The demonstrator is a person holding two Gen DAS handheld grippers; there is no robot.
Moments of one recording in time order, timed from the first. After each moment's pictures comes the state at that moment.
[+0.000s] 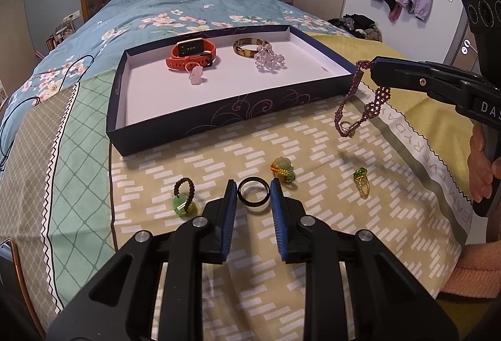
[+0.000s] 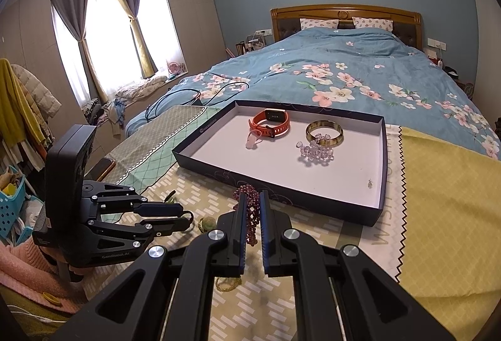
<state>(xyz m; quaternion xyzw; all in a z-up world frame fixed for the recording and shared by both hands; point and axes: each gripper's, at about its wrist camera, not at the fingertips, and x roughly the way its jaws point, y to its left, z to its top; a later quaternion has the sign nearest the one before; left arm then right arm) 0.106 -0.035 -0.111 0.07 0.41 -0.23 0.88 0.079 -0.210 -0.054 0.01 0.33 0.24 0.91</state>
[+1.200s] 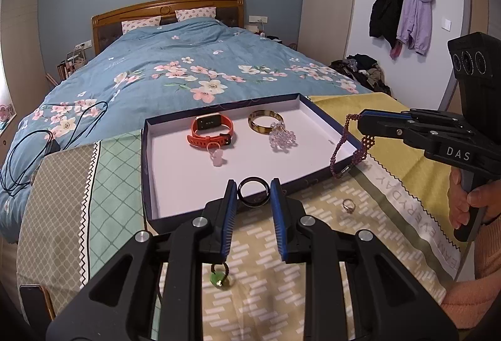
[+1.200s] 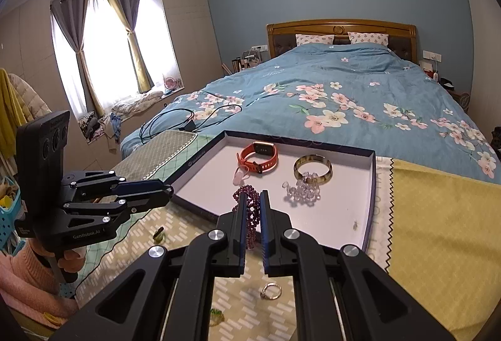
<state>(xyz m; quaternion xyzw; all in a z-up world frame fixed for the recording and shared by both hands) 0.129 -0.027 -0.045 0.05 0.32 -0.22 0.92 0.109 -0.219 -0.032 0.02 0.29 0.24 0.93</state>
